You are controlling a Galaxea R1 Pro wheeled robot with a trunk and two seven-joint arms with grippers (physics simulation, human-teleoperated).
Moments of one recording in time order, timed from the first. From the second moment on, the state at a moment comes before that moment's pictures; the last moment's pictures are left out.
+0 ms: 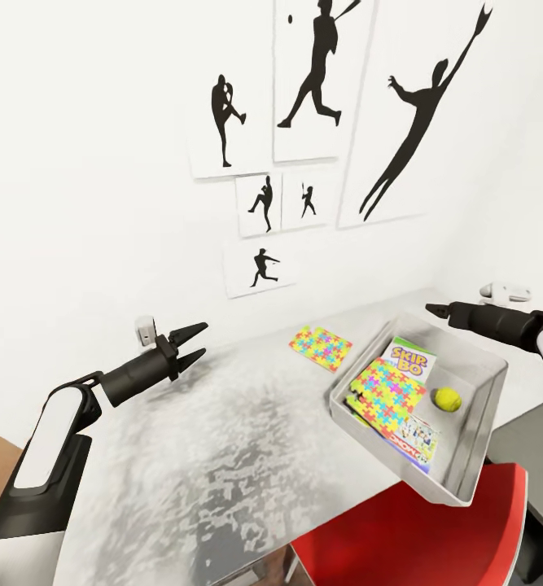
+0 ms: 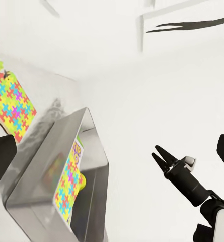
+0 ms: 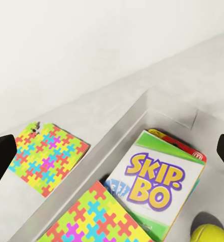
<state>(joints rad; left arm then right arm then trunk) -0.54 0.11 0.10 -1.54 1.43 0.95 -0.01 -0.76 -0.52 -0.03 -1.61 -0.82 1.00 -0.22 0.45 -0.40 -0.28</state>
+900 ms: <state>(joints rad) -0.54 0.11 0.09 -1.54 1.43 0.95 -0.01 -0.76 -0.51 -0.03 -1.61 -0.82 1.03 -0.23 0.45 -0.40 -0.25</state>
